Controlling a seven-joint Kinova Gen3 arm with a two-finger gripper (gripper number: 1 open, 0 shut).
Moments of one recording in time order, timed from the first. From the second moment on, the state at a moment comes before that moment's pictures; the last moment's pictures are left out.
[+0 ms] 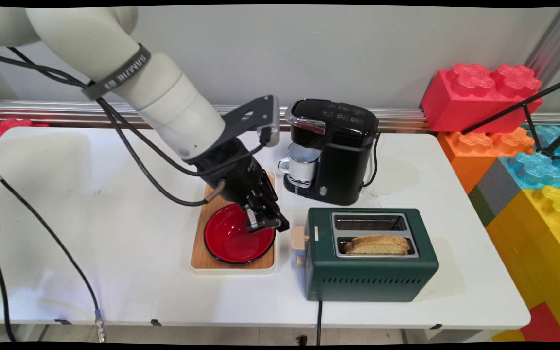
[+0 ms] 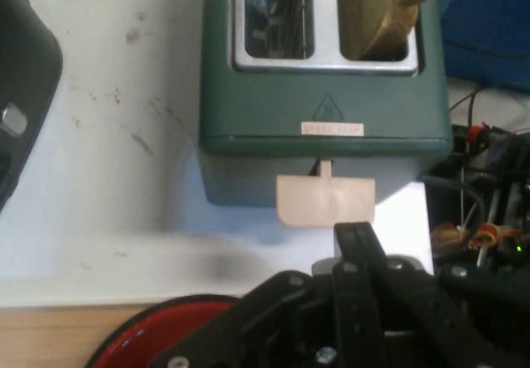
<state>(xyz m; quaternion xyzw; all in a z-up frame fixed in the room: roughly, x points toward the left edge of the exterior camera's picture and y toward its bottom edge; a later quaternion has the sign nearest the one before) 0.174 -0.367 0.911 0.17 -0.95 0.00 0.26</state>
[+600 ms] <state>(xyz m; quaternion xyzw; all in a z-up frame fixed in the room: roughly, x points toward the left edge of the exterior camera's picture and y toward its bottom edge) 0.164 -0.371 0.887 0.16 -0.95 0.02 0.26</state>
